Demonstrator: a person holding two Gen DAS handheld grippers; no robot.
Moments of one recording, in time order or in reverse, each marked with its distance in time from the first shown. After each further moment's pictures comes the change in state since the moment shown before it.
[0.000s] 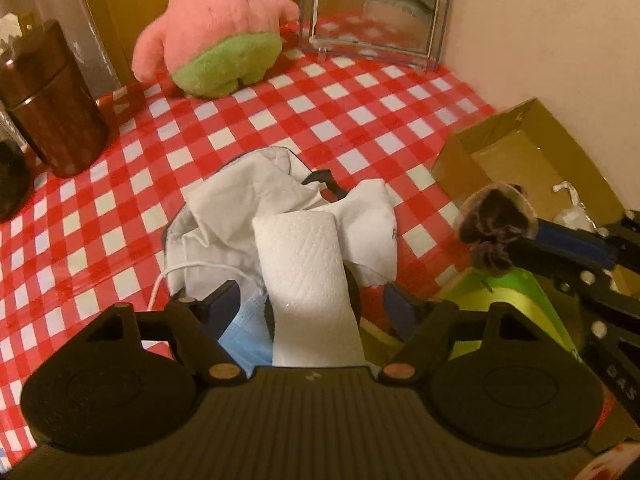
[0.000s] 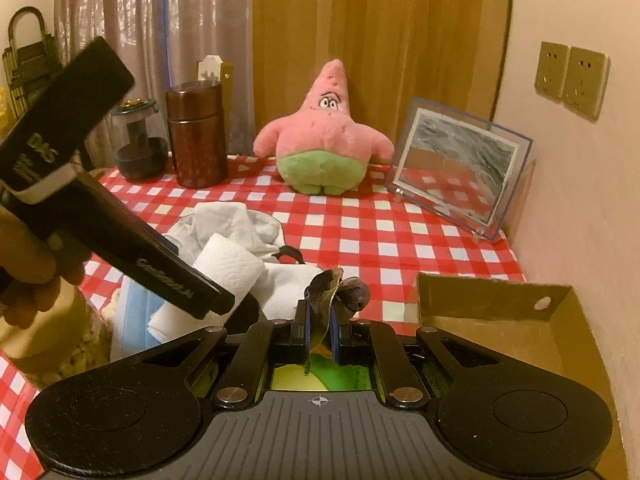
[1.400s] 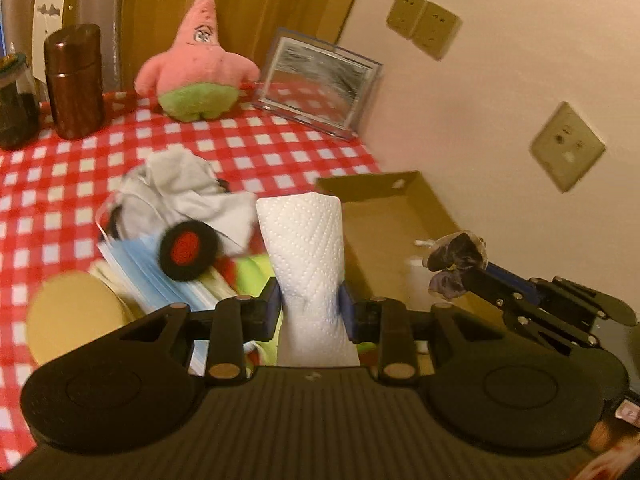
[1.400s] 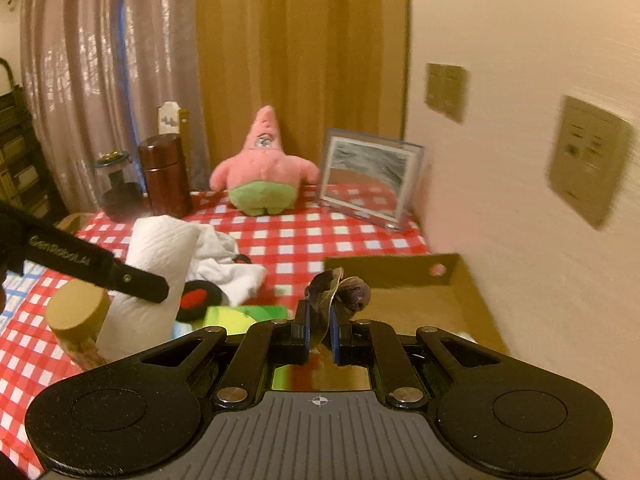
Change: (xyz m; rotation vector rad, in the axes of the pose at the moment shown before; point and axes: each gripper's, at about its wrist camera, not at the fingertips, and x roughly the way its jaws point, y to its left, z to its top) left arm -0.133 -0.084 -0.056 -0.243 -0.192 -0.139; right arm -0.153 -0.045 -0.033 0.125 -0.077 -0.099
